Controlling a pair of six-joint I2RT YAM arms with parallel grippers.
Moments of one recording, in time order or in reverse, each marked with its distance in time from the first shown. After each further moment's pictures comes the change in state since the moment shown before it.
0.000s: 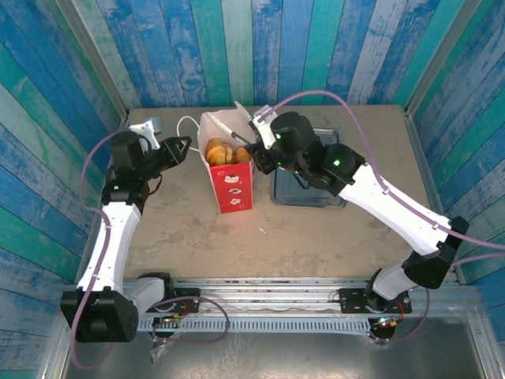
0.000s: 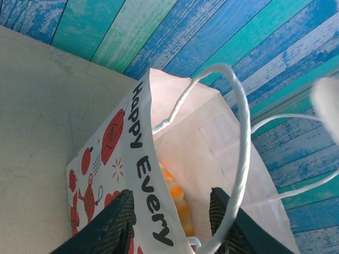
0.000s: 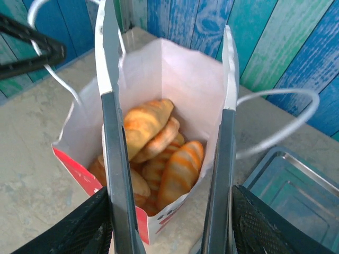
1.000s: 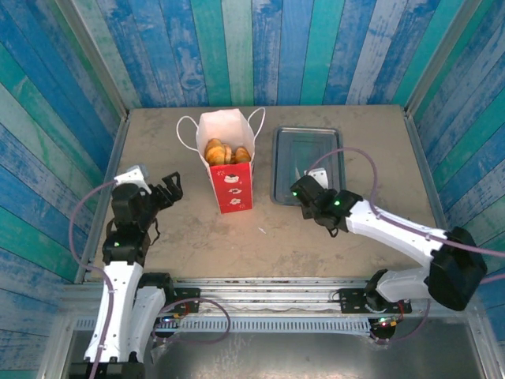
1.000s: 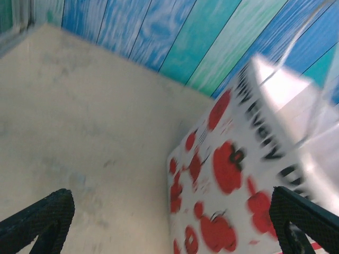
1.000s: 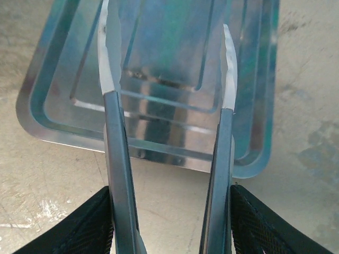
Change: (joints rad) left arm 0.000 -0.470 -0.399 -0.119 -0.391 0.042; right arm -0.114 -0.137 -0.809 0.025 0.297 0.472
